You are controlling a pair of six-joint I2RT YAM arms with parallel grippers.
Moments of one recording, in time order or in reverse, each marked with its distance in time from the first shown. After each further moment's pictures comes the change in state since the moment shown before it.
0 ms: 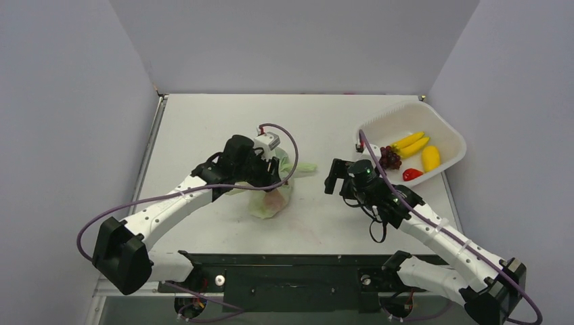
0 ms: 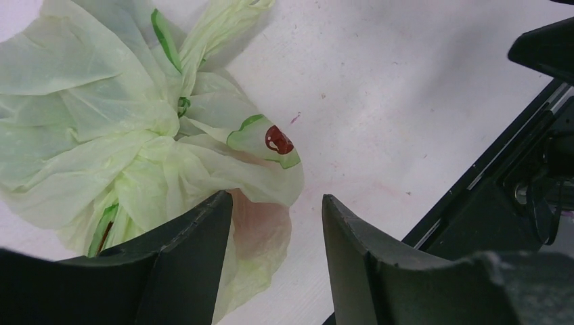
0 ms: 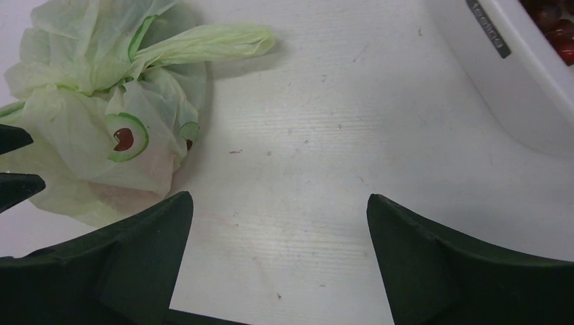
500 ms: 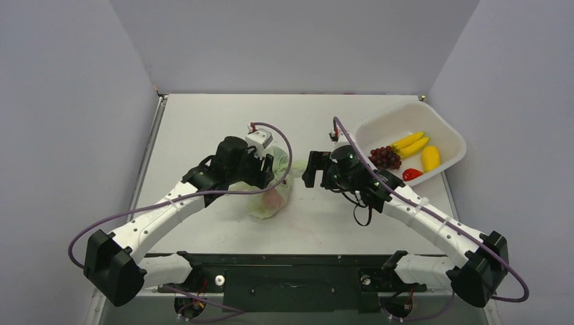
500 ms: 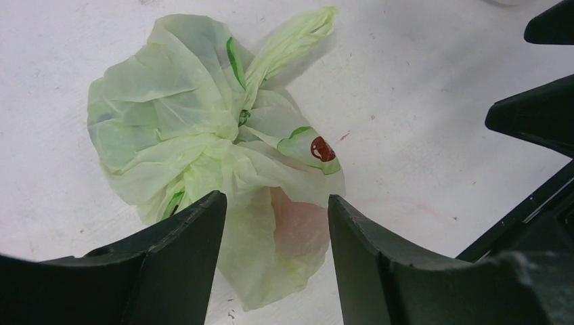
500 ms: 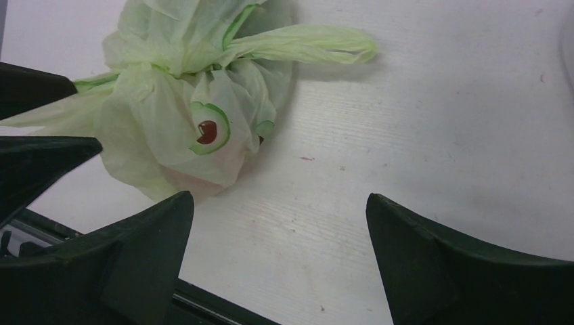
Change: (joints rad) left arm -0.005 -0.130 -0.023 -0.007 -0.197 0.066; right arm 0.029 0.193 0.118 0.108 -0.185 -0.075
